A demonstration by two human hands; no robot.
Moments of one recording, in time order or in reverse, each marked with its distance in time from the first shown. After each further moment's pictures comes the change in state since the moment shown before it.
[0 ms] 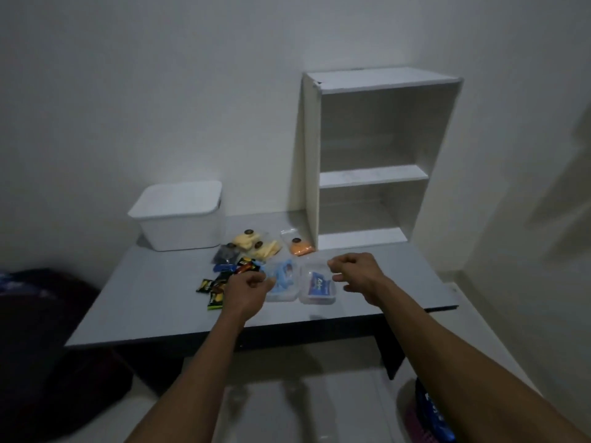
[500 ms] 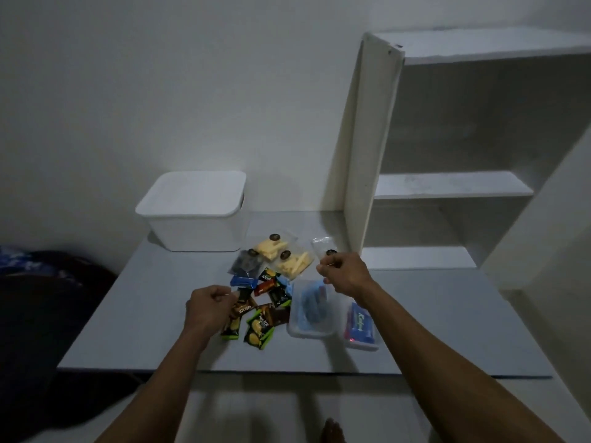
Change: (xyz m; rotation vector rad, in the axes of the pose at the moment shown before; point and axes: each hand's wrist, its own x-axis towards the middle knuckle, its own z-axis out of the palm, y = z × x) left_hand 0.169 -0.075 -0.058 0.074 0.179 -0.236; right_hand 0.186 -0.040 0.109 -0.169 -0.083 -0.068
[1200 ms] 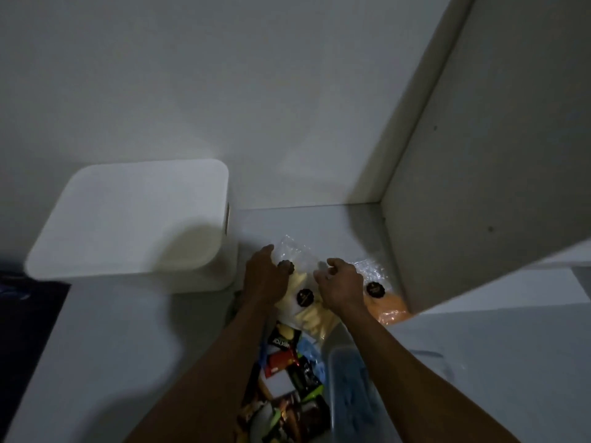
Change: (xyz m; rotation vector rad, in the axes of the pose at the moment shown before) left_hand 0.300 0.055 0.170 0.271 -0.286 0.101; right_hand 0.281 0.024 0.126 -0.166 0.145 0.216
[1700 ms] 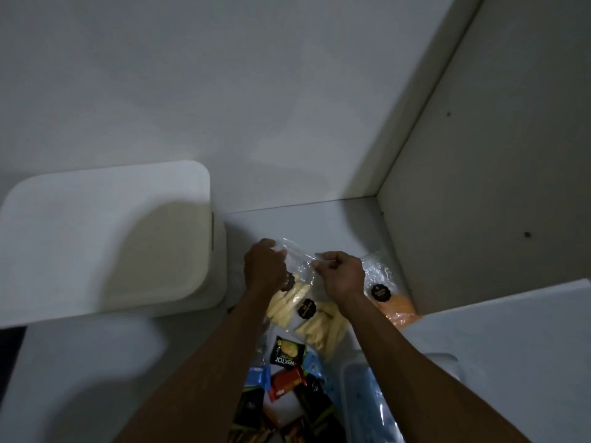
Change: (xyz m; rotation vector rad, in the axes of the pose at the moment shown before) left_hand 0.068 -0.001 0.020 -0.012 0.004 -0.007; right_hand 0.044 -0.001 0.019 0.320 0.135 0.159
